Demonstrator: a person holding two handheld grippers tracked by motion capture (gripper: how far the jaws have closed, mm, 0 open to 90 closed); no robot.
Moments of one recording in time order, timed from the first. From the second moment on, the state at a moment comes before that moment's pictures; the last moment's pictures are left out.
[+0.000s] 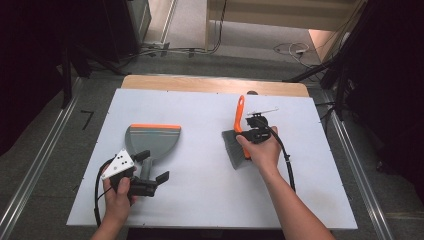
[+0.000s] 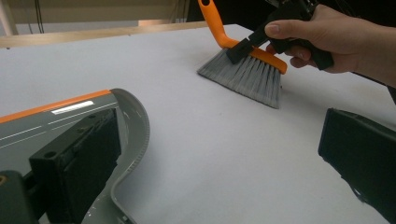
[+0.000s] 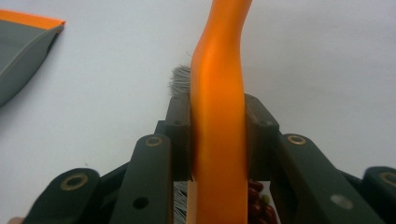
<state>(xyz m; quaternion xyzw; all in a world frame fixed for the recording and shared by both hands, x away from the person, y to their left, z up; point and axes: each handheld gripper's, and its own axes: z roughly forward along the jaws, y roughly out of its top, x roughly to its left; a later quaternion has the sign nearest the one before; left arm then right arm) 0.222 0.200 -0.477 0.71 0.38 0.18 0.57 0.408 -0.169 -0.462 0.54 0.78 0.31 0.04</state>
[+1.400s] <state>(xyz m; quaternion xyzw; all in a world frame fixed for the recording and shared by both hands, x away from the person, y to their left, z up) 0.223 0.200 -0.478 0.71 0.38 0.18 0.57 0.394 -0.208 -0.441 0.49 0.81 0.24 0.20</state>
